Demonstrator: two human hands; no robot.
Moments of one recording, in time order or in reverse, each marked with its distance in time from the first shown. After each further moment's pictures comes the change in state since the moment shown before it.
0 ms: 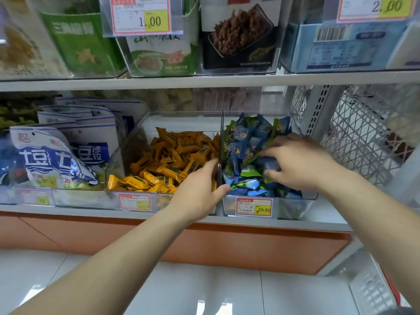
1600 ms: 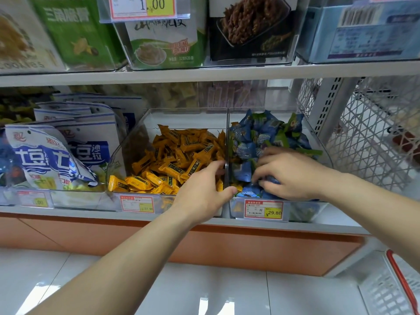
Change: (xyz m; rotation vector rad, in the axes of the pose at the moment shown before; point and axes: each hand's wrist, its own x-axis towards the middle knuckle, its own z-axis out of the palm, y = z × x) left_hand 0.002 -0.002 -0.005 -0.042 -0.028 -0.063; right_hand 0.009 -0.016 0.022 0.237 -0.011 -0.362
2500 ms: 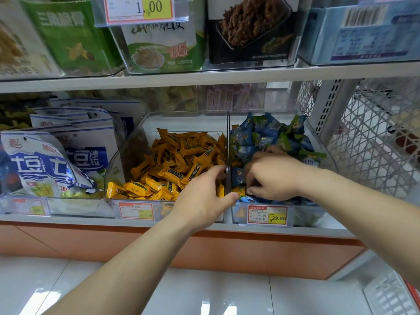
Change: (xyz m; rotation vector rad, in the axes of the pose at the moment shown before) left_hand 0.000 -0.004 0.001 0.012 0.011 0.021; right_hand 0.036 -0.015 0.005 -0.206 -0.249 0.077
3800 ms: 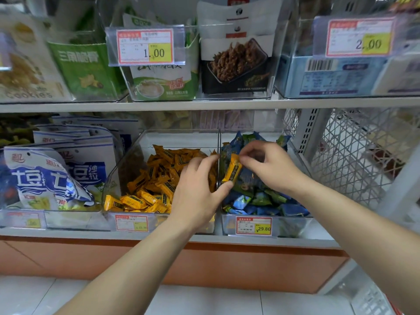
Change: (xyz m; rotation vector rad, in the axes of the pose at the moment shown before) left_hand 0.009 0.030 -0.017 -0.032 0.302 0.092; right_hand -0.016 0.007 -0.025 0.991 0.647 0.220
